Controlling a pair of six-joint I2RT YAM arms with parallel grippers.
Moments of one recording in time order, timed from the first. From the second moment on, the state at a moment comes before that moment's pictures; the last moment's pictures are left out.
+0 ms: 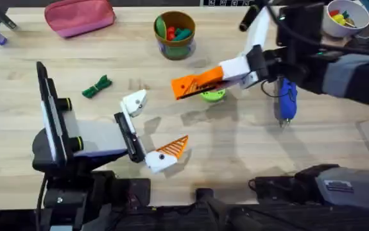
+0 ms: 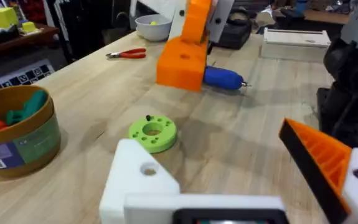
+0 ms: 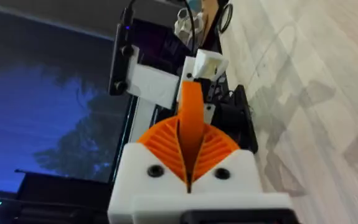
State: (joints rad) left arm 0.01 0.01 0.01 -0.12 1.14 0.13; right arm 0.26 1.45 0.76 0.03 -1.50 0.58
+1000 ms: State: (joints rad) left arm 0.01 0.01 0.01 -0.12 1.14 0.13; right arm 0.46 1.63 0.76 0.25 -1.49 0.77
